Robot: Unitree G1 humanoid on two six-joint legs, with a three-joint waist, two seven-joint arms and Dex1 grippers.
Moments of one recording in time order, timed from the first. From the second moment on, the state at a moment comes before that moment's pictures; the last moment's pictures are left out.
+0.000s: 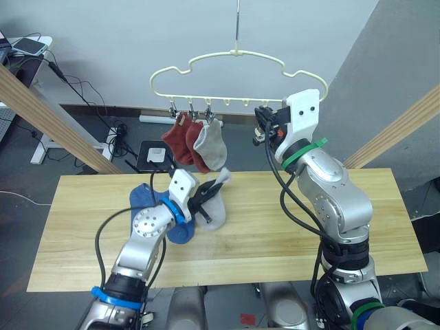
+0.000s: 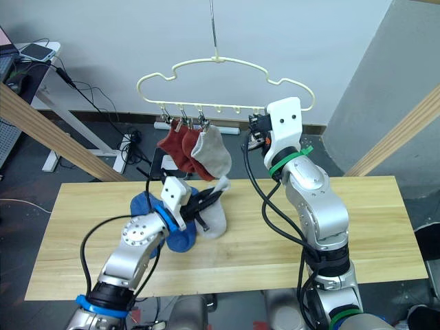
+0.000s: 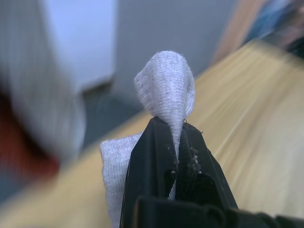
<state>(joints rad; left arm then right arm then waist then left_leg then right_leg) -0.32 0.40 -0.11 0.02 -0.18 -0.14 -0.78 -0.62 -0.07 0.06 -0.41 0.16 0.75 0.17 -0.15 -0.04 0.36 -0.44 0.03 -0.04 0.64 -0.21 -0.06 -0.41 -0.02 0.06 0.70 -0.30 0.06</state>
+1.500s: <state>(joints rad) -0.58 0.20 -0.17 0.31 0.04 -0.36 -0.57 -0.61 -0.05 0.03 -0.46 0.29 0.88 0.13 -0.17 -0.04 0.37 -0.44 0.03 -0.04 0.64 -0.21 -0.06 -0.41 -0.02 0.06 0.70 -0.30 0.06</state>
